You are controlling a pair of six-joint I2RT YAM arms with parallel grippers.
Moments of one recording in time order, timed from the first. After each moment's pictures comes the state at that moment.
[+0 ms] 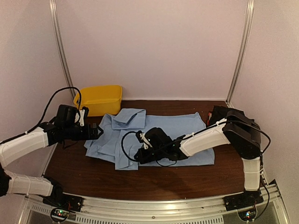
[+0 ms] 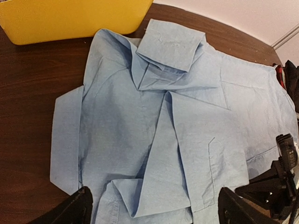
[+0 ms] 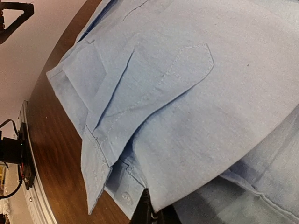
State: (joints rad) left arm -0.37 1.10 0.70 -0.31 0.11 -0.38; right arm 1.04 2.07 1.22 0.17 -0.14 0.64
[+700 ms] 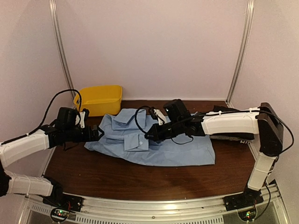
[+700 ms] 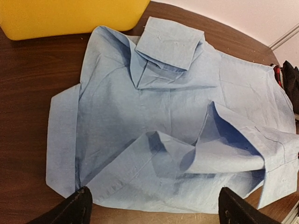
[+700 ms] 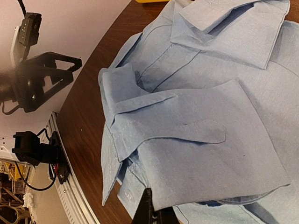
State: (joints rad) left arm -0.37 1.10 0.66 -0.26 0.12 -0.39; right arm 0.87 1.78 1.24 -0.09 -0.31 0.55
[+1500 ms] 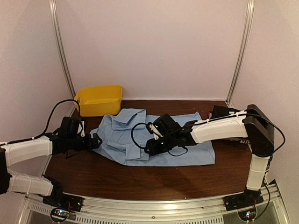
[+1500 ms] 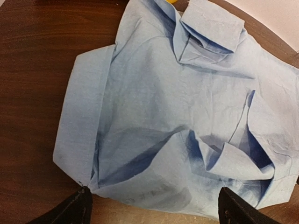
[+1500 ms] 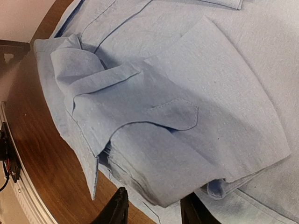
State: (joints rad) left arm -0.37 1.12 0.52 -0.17 0.05 -0.47; right arm 0.95 1.91 1.26 -0.20 -0.10 0.55
